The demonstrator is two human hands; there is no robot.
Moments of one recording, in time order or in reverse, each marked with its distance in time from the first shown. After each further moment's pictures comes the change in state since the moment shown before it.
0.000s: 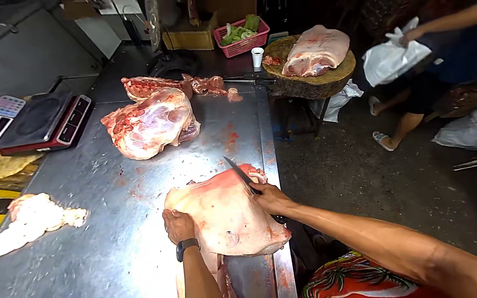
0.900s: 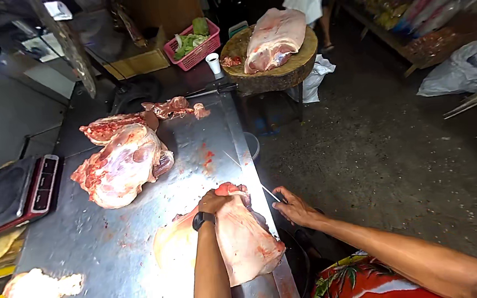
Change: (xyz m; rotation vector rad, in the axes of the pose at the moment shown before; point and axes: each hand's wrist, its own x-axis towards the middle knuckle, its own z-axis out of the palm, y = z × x) left_hand -0.025 0.217 0.062 0.531 -0.787 0.509; right_hand -0.041 0.123 -0.061 0.486 0.162 0.060
